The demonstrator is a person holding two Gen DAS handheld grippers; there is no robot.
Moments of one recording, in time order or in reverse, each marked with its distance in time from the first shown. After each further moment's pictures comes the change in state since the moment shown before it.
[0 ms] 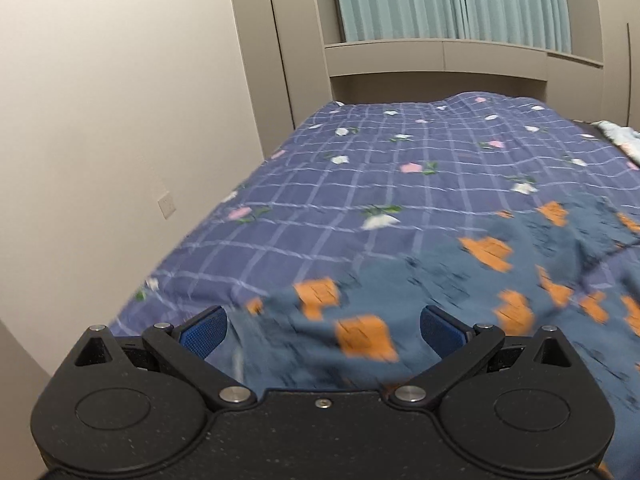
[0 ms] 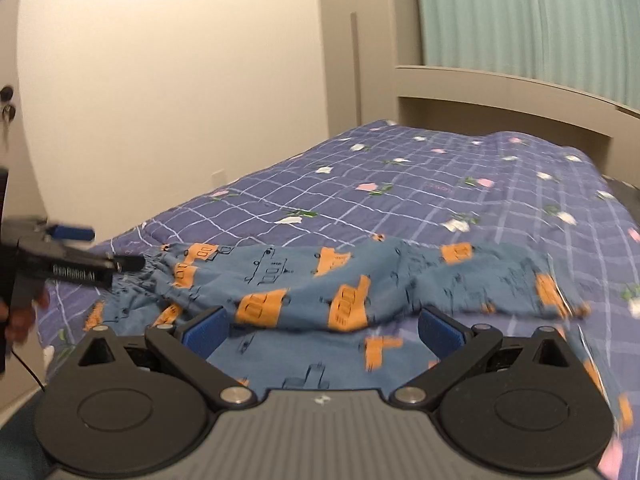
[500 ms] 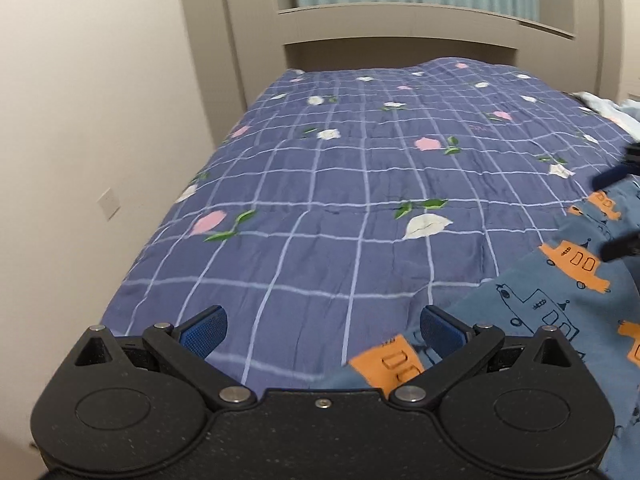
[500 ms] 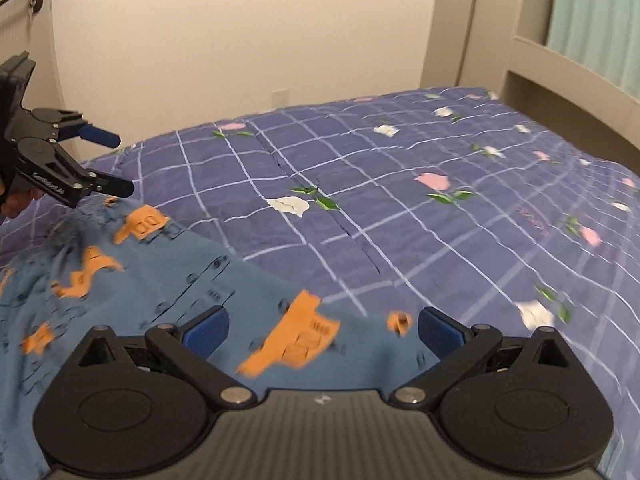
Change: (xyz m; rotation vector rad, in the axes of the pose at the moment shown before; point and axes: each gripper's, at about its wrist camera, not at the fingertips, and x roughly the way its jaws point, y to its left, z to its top) left arm 0.162 0.070 0.039 0.083 0.071 -0.204; right arm 0.213 -0.032 0.082 -0.307 0.234 0.182
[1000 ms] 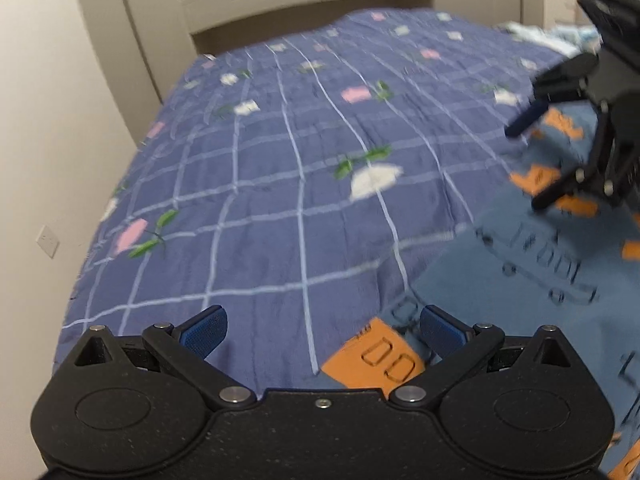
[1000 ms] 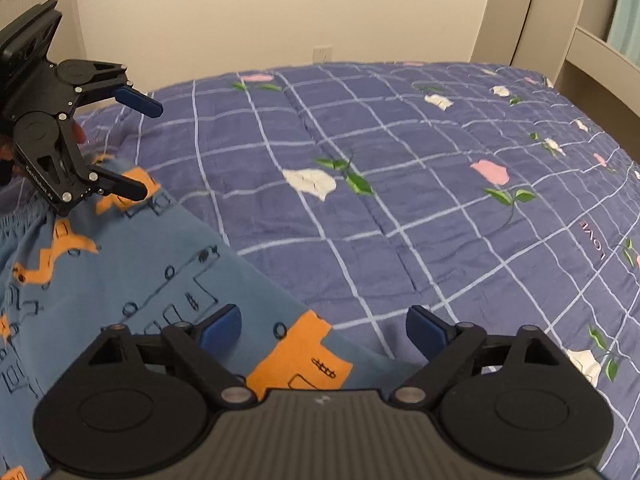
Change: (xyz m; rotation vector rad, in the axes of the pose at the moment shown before) left arm 0.046 -0.013 -0.005 0.228 0.111 -0.149; right arm 0.055 0.003 0.013 -0.107 0.128 0.075
